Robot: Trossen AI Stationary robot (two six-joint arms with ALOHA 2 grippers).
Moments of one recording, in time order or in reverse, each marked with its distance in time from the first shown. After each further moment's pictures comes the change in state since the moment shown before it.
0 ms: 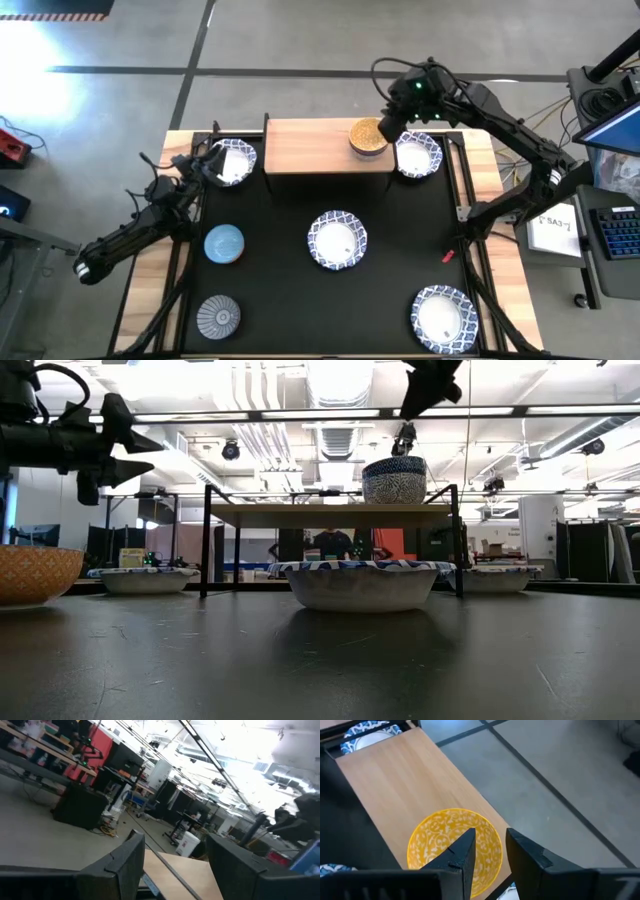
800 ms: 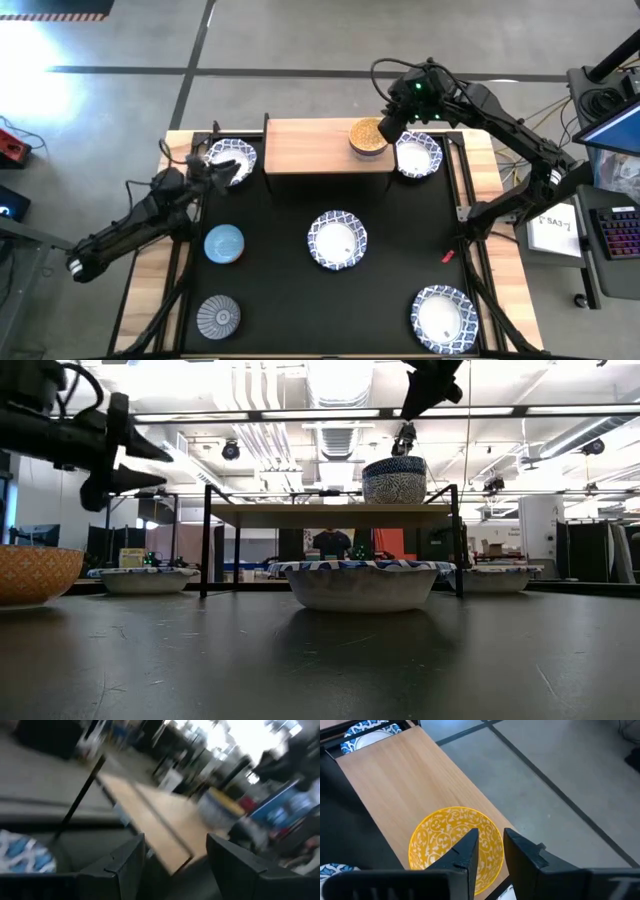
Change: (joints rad) left arm -0.003 0.107 0.149 -0.360 0.251 -0.152; right arm 0.004 0.000 0.000 -0.008 0.001 0.021
